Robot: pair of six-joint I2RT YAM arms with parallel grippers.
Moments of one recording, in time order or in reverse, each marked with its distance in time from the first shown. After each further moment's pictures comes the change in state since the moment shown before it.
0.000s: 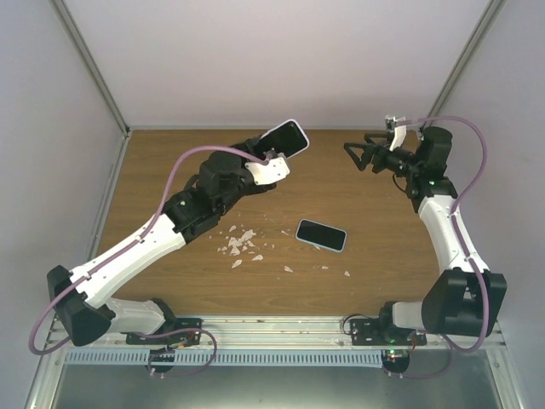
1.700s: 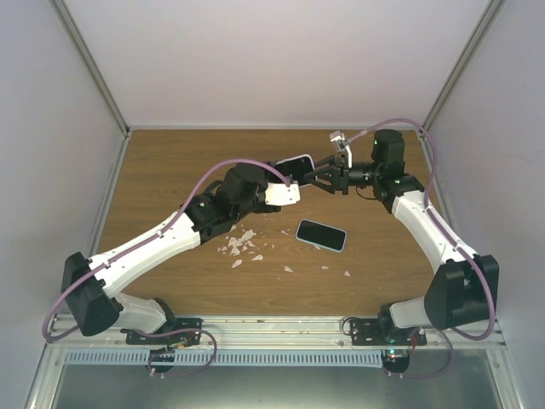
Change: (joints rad) left arm -0.051 0.089 -0.045 -0.110 0.021 0.109; right arm 0.284 0.052 0.000 -0.069 -0.394 -0.011
